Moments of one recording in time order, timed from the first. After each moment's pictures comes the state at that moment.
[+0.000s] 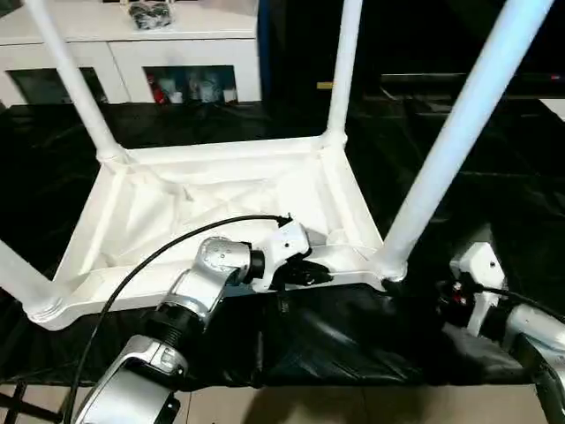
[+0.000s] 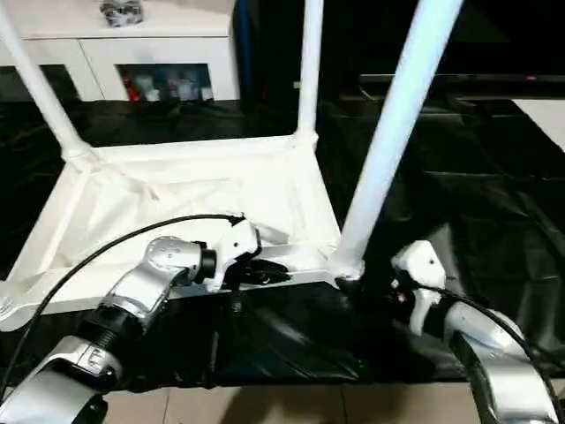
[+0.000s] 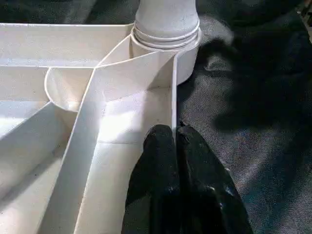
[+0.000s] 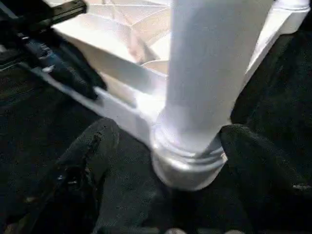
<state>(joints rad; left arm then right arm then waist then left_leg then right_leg) -0.59 0.15 -0.28 0.67 0.07 0.00 -1.10 0.06 -0.50 -0.09 -0.08 0.27 0.28 0.87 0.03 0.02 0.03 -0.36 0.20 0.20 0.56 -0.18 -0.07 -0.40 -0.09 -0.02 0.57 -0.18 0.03</state>
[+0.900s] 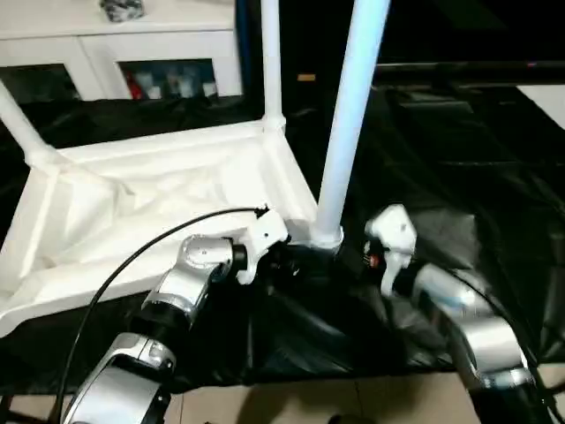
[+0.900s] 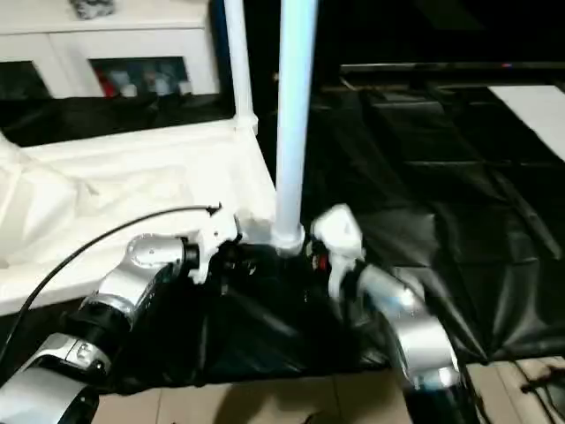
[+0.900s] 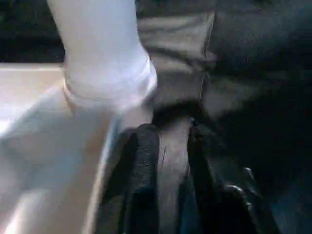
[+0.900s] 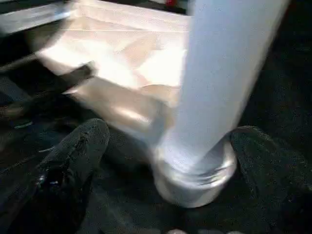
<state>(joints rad) -0.60 0.19 -0.22 0.73 0.03 -0.05 -1.05 -0.22 -0.28 0.11 -0.01 0.12 0.34 0.61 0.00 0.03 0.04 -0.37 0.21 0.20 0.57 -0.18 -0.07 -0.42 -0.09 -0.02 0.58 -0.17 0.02</state>
